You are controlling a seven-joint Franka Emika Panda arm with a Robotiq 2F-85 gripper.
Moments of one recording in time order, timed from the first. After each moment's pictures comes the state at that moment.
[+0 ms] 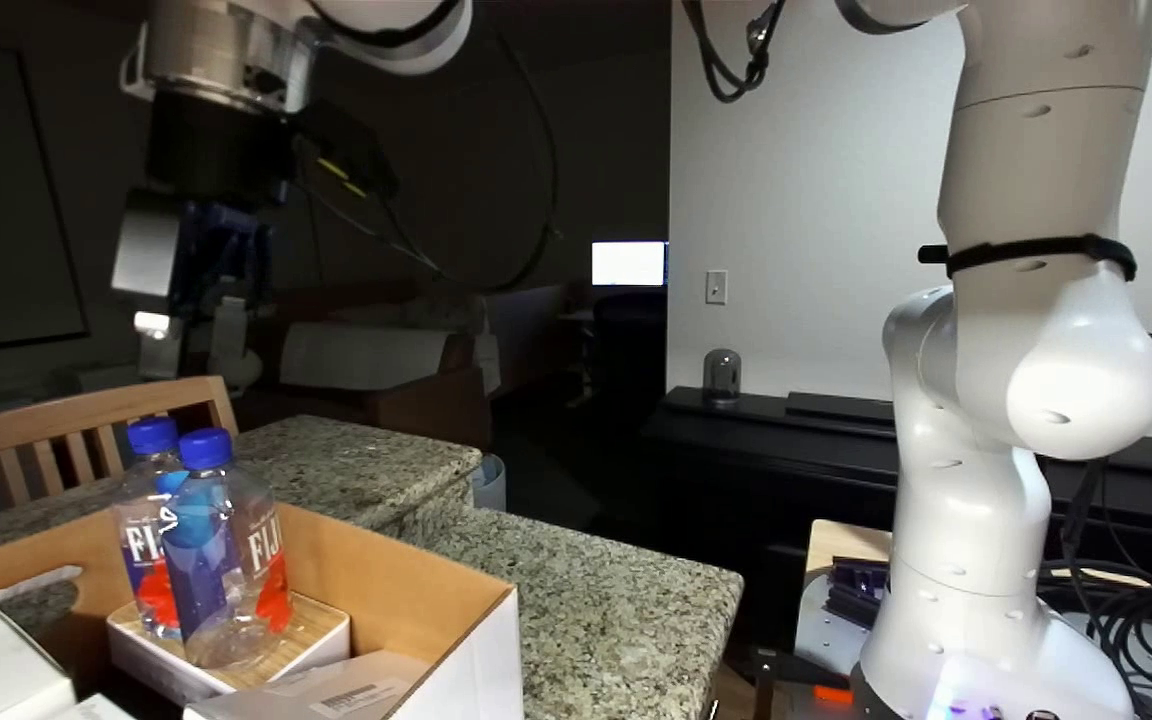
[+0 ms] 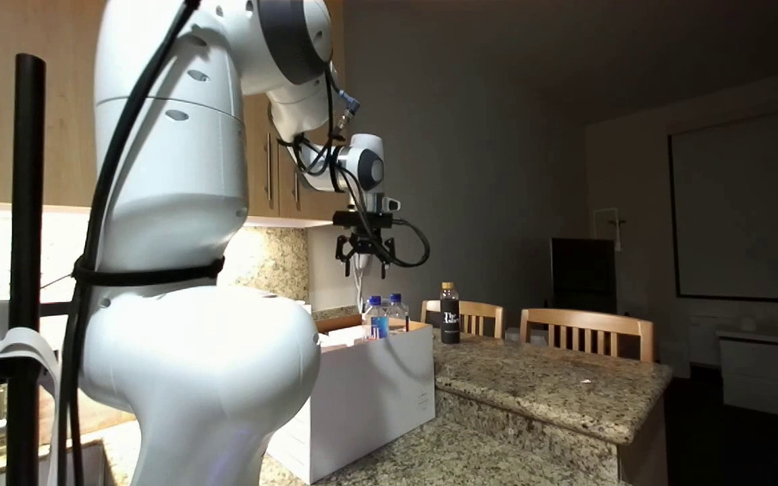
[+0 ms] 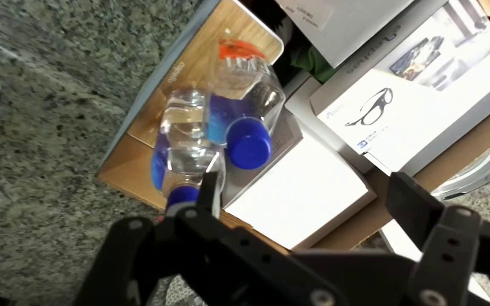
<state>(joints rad) 0.29 -0.02 0.27 -1.92 0.13 2.13 -0.15</state>
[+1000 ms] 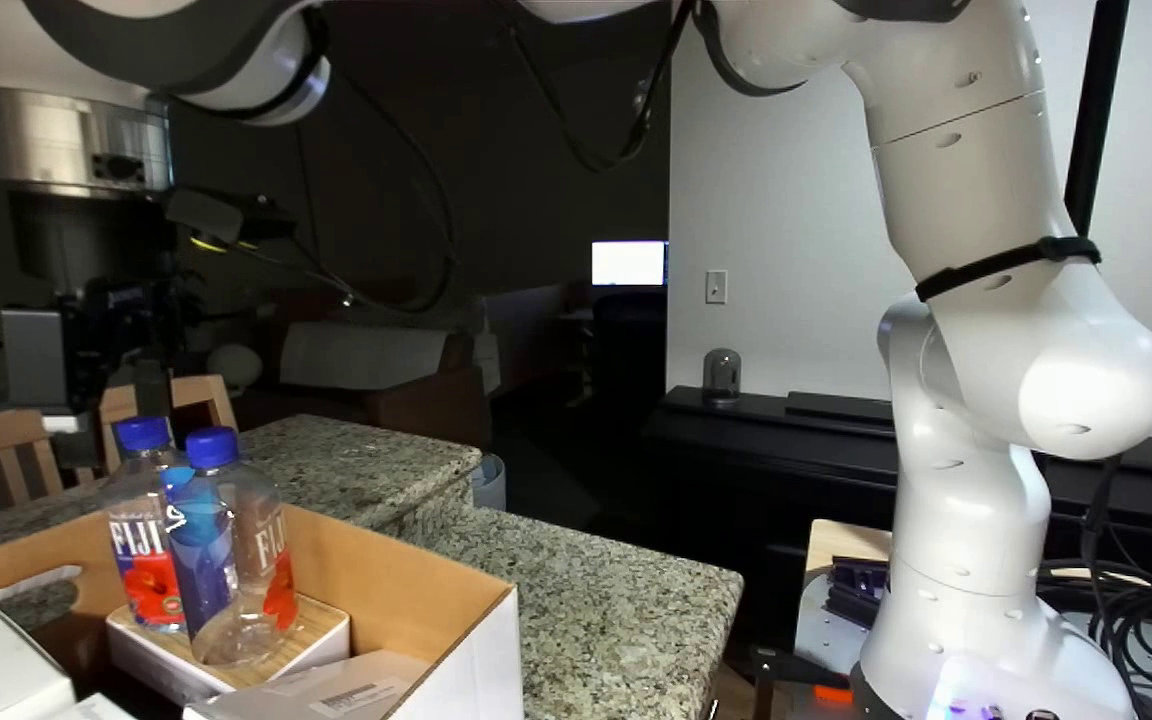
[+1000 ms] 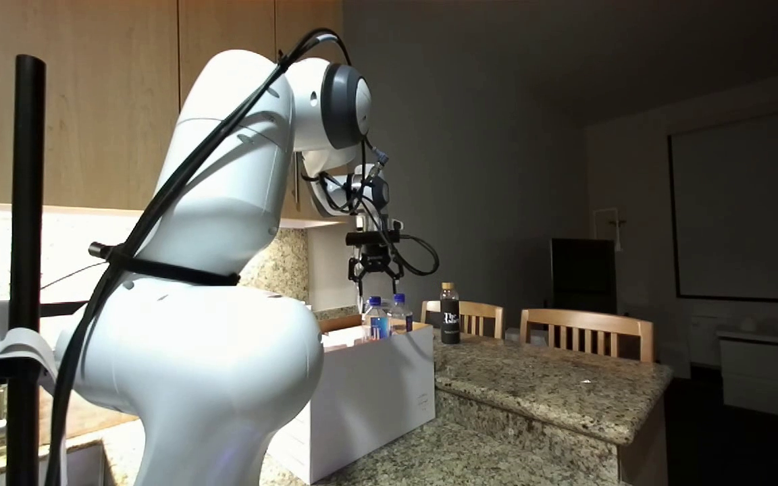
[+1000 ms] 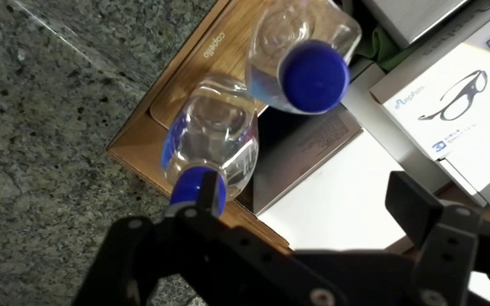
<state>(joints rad) 0.35 0.29 0.27 -1.61 -0.11 2.00 -0.06</state>
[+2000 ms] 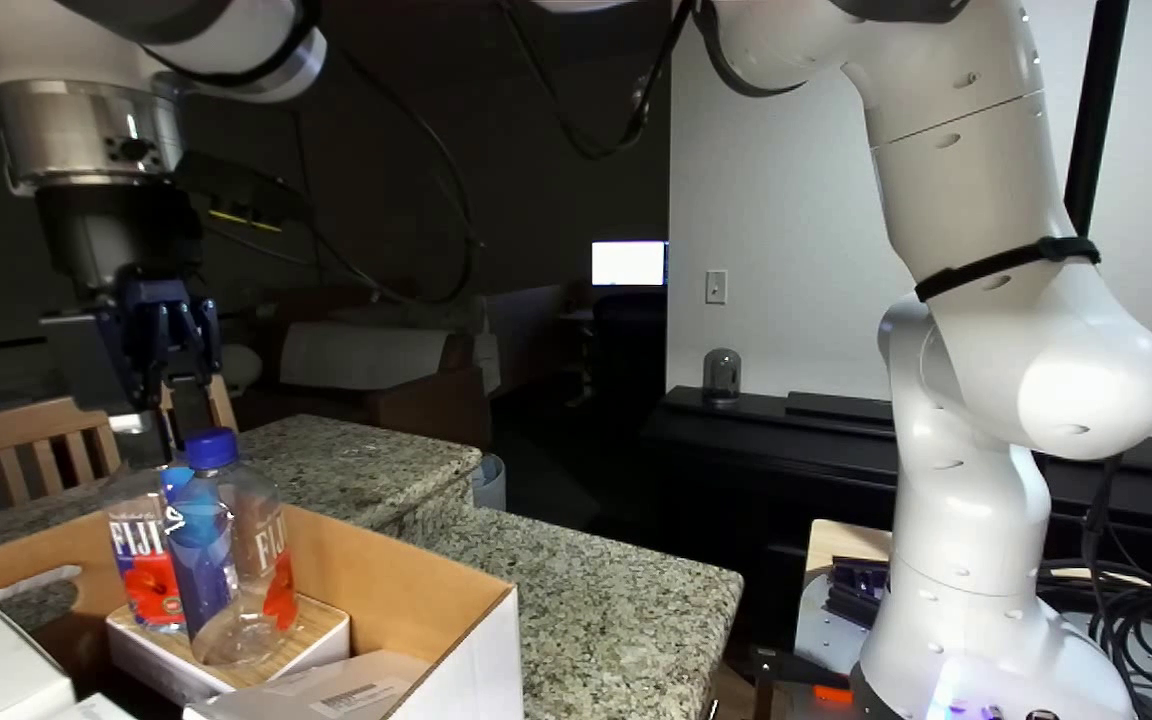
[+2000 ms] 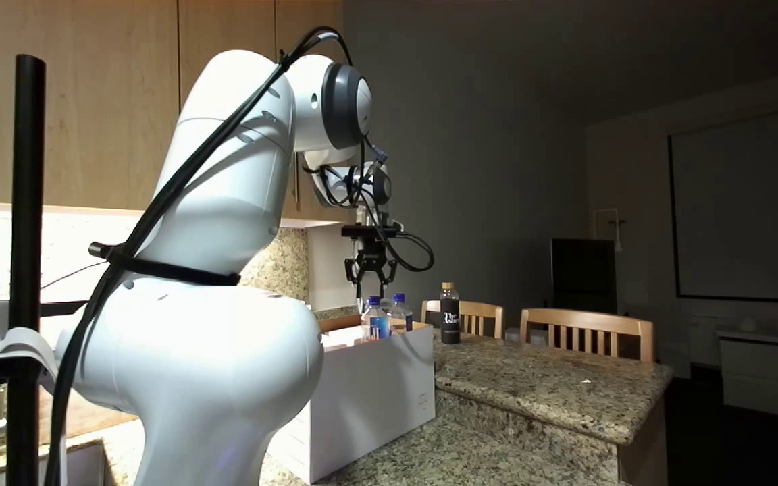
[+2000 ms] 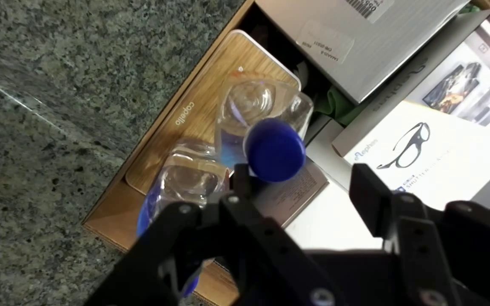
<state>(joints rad) 0.34 0.29 0.27 -1.57 -0.03 1.81 -0.04</state>
